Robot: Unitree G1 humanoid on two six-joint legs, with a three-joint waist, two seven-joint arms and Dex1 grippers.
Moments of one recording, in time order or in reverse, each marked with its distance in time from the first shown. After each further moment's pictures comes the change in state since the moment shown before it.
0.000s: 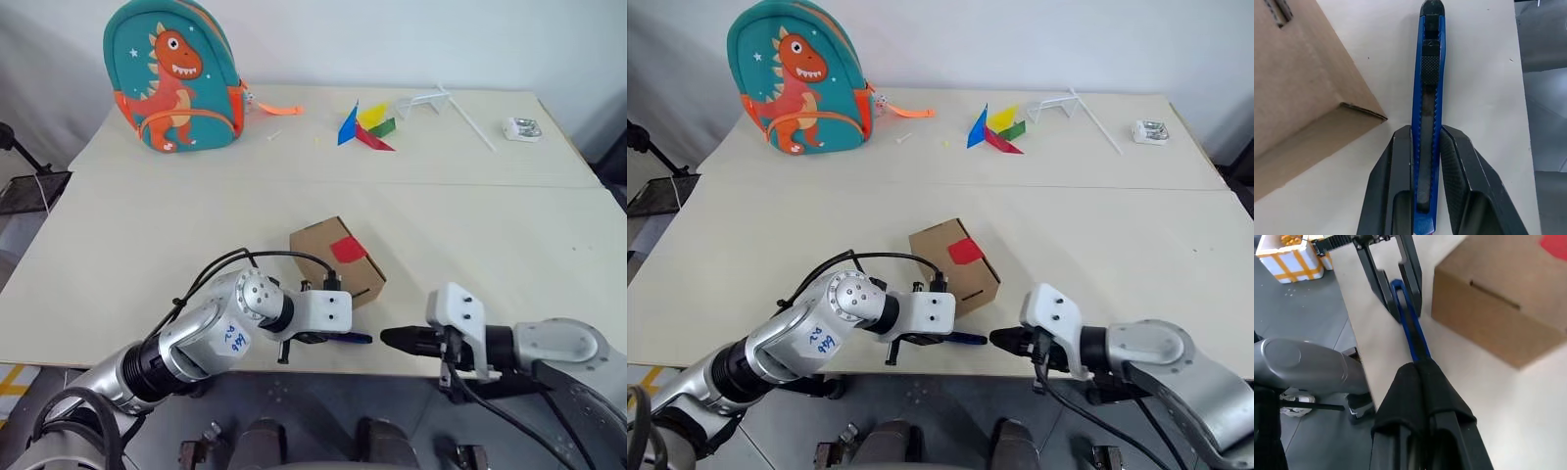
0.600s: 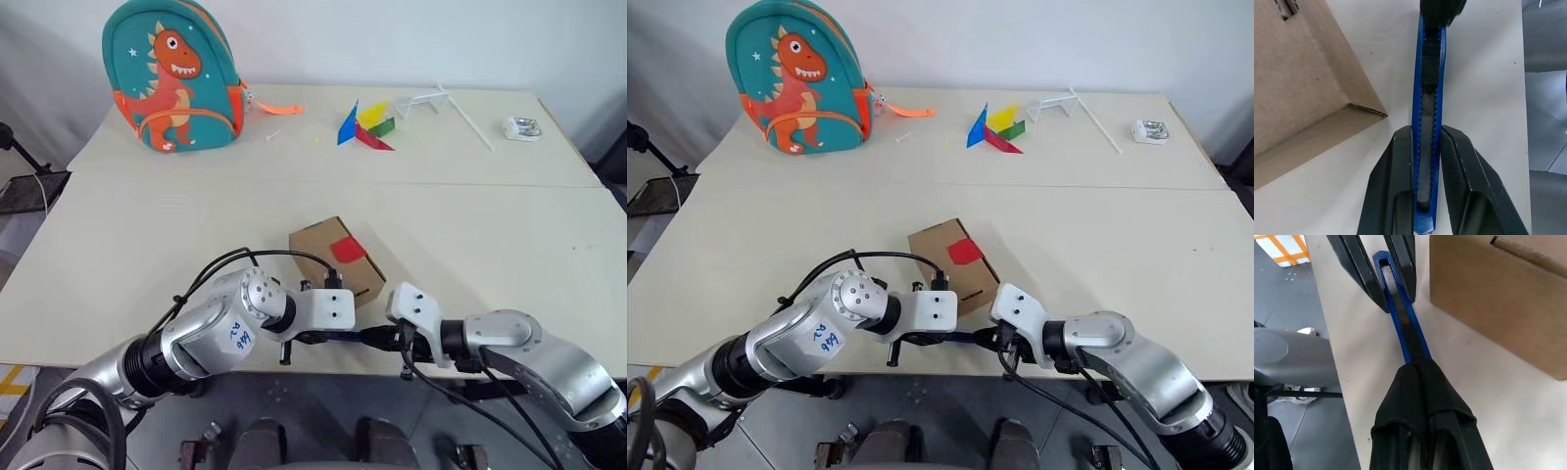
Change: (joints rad) left arm -0.038 0.013 -0.033 -0.030 -0.060 0.094 0.040; right arm -0.158 0.112 0.234 0.121 -0.141 0.044 -0.034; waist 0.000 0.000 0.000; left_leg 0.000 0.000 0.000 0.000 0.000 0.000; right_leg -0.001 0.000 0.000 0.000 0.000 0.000
